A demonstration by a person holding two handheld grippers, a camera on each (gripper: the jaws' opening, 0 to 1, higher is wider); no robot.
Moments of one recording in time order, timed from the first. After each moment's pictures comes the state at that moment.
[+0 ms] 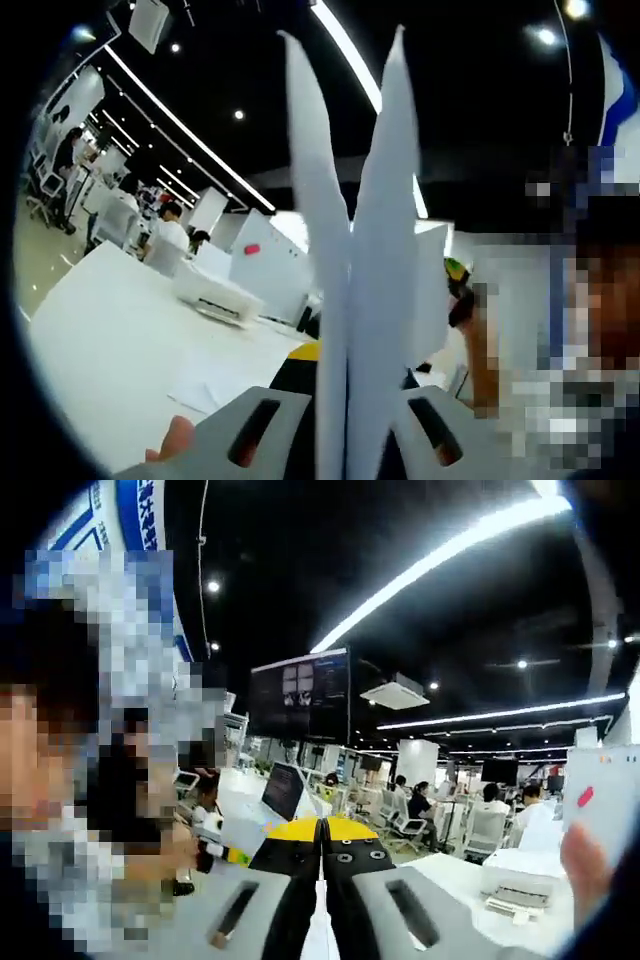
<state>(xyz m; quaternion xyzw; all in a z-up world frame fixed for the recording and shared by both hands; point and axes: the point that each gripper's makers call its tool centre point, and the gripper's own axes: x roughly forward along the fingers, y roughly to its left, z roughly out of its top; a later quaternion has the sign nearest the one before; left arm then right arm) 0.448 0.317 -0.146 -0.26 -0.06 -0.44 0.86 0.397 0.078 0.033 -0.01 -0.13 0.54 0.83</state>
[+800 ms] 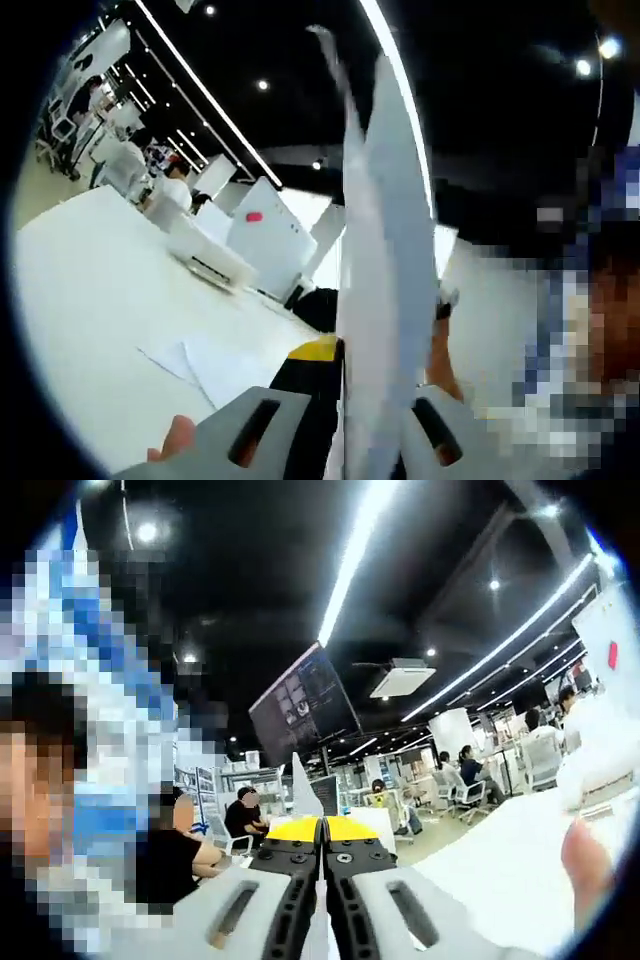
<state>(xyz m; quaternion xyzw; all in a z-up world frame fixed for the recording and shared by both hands) 0.463 0.286 -0.185 -0.33 -0.01 -0.46 0.83 0.489 0.124 -0.061 0.19 -0.06 0.57 0.80</state>
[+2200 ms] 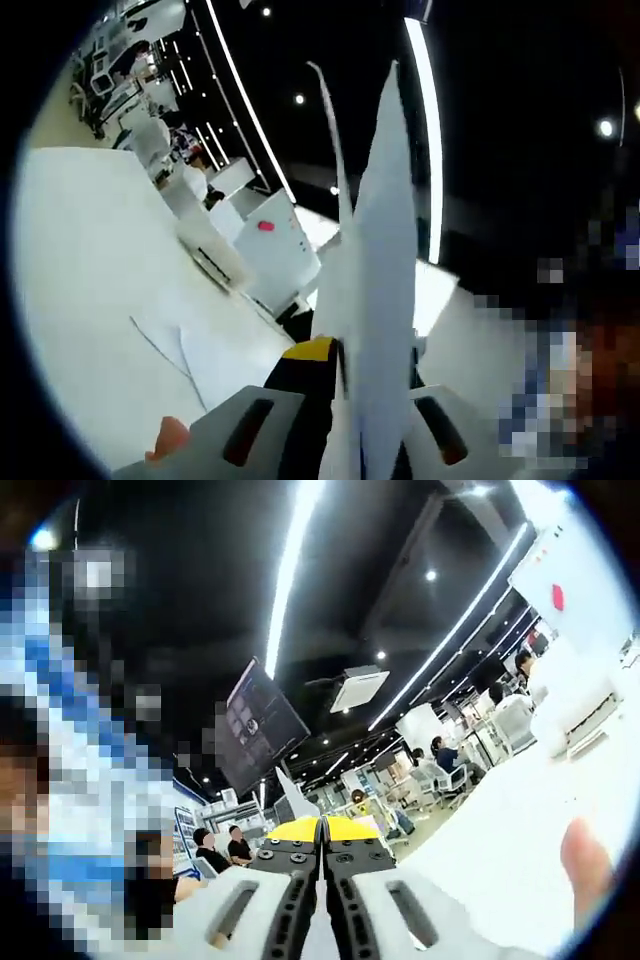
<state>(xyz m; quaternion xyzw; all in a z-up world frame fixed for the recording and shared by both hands) 0.484 0.296 -0.197 -0.43 -0.02 -0.43 0.80 0.540 0.137 -0.105 0.30 -0.04 0.52 0.80</state>
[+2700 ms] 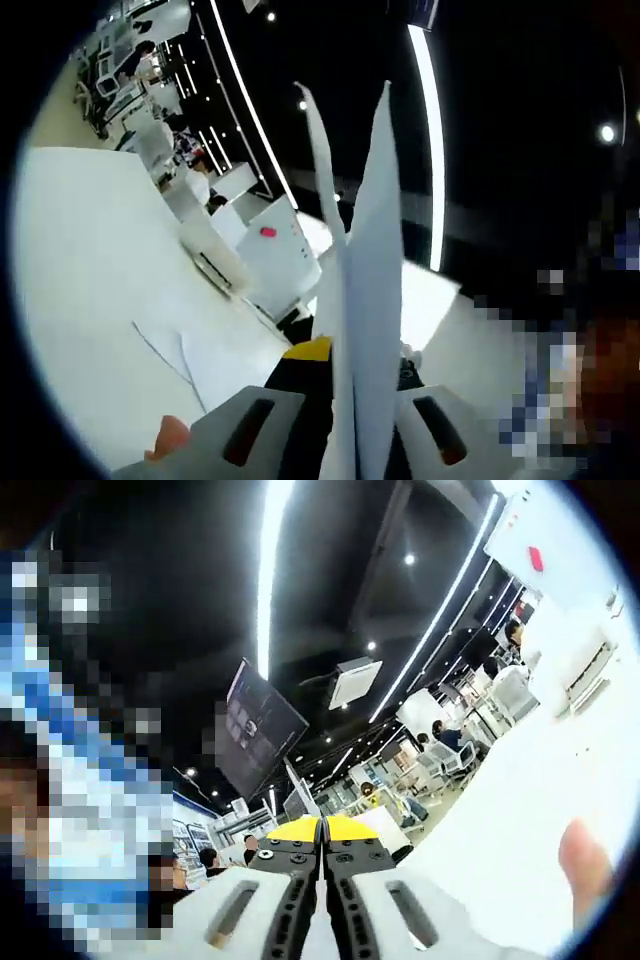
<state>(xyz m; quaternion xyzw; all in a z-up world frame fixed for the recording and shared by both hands) 0.493 0.304 -0.194 -0.44 -0.02 -0.42 0.80 0.535 0.160 -0.129 0.35 -0.01 0.52 0.78</state>
